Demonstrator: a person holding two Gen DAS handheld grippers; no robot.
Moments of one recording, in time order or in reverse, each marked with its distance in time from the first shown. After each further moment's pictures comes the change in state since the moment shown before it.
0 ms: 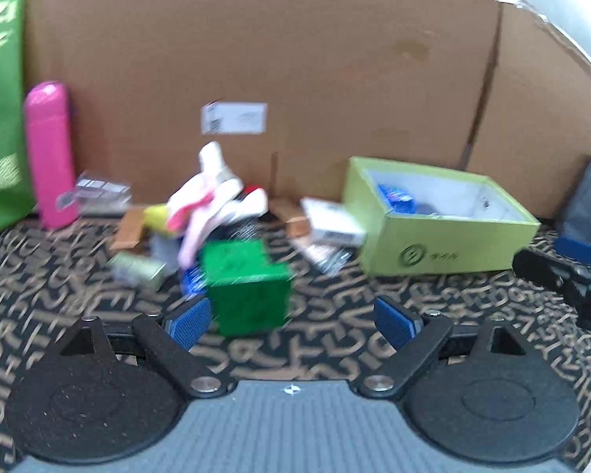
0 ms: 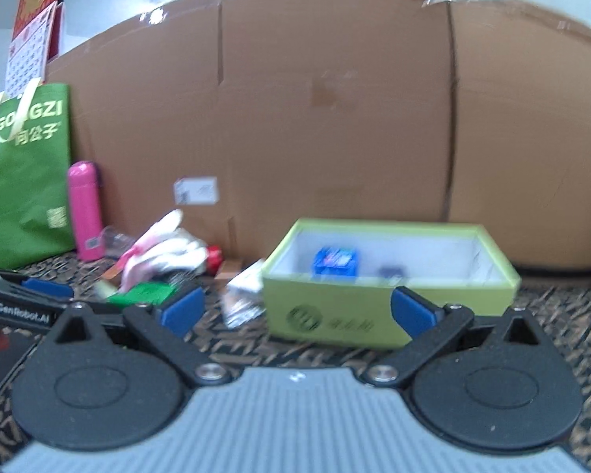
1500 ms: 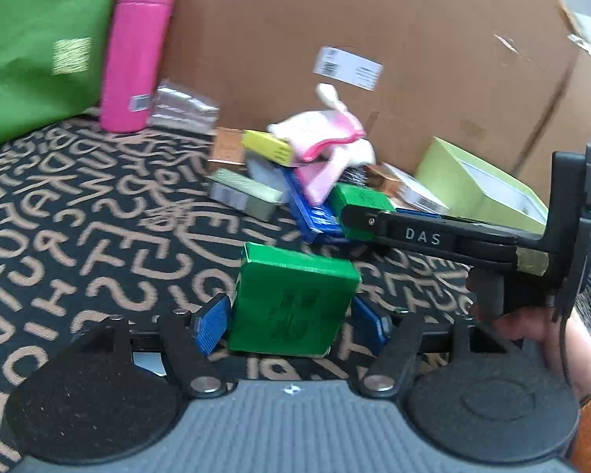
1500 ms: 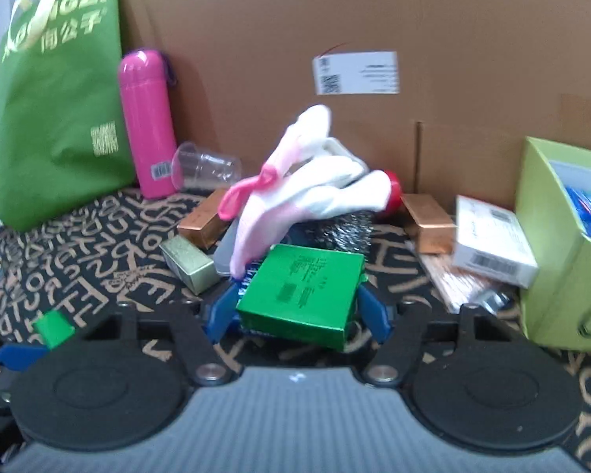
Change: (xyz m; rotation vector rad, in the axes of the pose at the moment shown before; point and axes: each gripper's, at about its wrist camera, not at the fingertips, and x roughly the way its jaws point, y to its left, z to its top) left arm 0.005 0.115 -0.037 -0.162 0.094 -0.076; right arm 0.194 0.132 -0.019 -0.031 0.244 0.229
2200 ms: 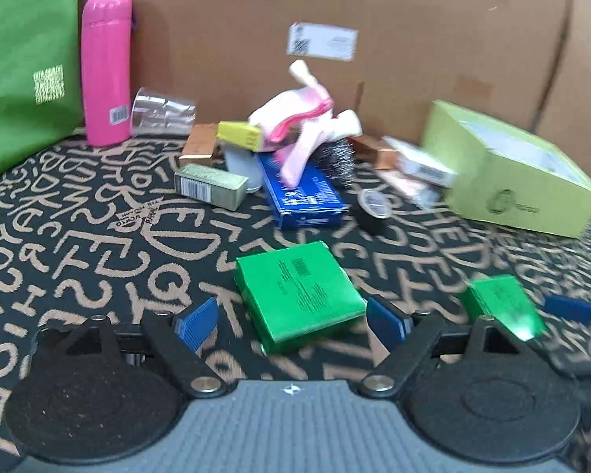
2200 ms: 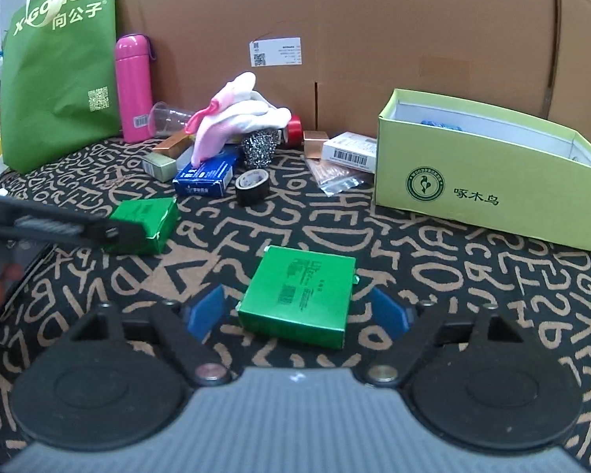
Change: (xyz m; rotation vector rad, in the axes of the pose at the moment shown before) left arm 0.035 -0.050 -0.007 0.085 0.015 0.171; right arm -0.134 -0.034 -0.082 -0.021 0.040 -0.141
